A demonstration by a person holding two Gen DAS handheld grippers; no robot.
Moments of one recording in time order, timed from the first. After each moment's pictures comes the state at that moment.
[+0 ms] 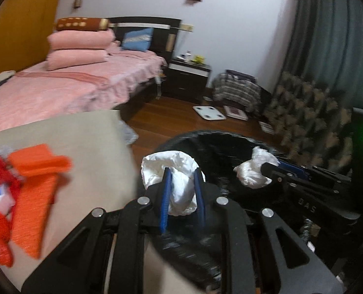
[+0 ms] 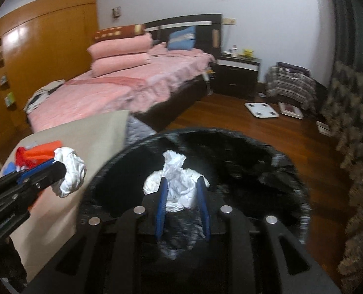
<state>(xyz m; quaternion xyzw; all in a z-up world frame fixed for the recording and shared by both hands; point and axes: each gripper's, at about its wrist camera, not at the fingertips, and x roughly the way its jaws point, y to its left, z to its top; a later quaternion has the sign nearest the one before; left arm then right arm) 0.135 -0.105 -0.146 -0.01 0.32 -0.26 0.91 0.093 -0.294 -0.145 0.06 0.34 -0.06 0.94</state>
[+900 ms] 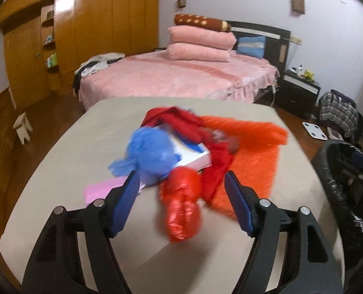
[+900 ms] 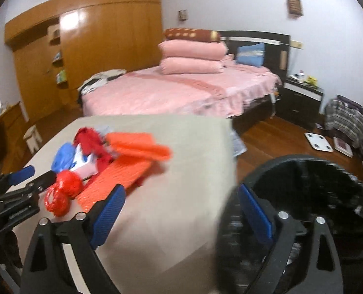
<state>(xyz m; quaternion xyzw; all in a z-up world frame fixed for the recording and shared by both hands) 0.109 0.130 -0.158 -0.03 0.33 0.07 0.94 0.122 -0.104 -0.155 0.00 0.31 0.12 0.94</state>
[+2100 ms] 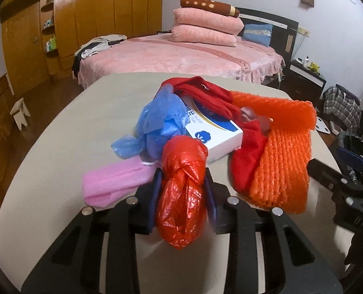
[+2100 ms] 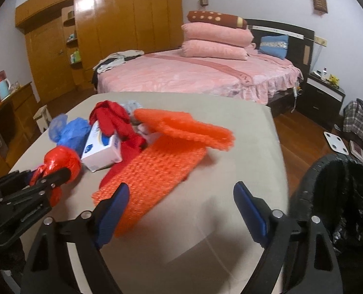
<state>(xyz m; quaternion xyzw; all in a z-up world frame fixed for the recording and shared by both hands) 0.117 0.158 -0.193 -0.04 0.37 0.07 0.93 0.144 -0.041 -0.180 -0.03 0.34 0.17 0.92</state>
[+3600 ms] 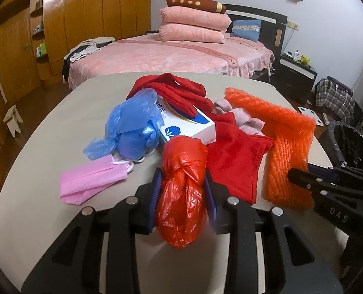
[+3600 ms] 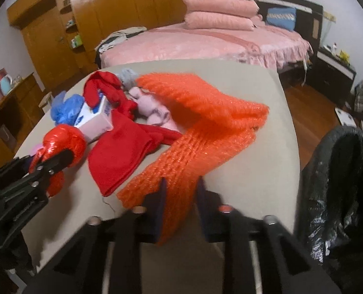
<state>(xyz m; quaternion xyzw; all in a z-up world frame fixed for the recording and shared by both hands) 0.121 0.135 -0.195 -0.03 0.37 0.04 0.93 0.157 -0.056 -0.206 -0.02 0.42 0.19 0.89</state>
